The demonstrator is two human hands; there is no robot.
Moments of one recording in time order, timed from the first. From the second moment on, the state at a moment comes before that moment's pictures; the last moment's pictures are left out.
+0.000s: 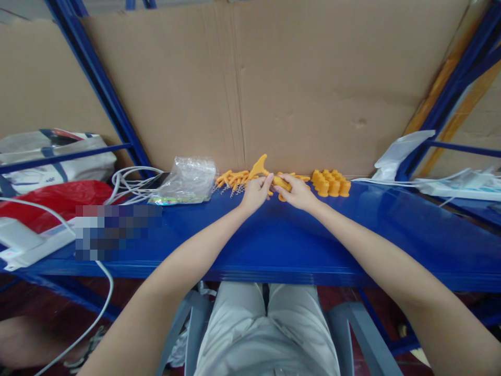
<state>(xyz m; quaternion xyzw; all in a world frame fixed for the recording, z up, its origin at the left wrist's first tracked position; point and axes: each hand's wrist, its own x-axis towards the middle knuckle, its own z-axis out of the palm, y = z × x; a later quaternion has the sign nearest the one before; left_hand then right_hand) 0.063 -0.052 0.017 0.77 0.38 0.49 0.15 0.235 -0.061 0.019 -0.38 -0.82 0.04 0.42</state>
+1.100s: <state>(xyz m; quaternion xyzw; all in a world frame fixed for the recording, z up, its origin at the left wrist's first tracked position) 0.058 -0.058 0.022 0.88 0.41 0.16 -0.18 0.250 -0.077 0.042 -0.43 -0.86 -0.21 0.17</state>
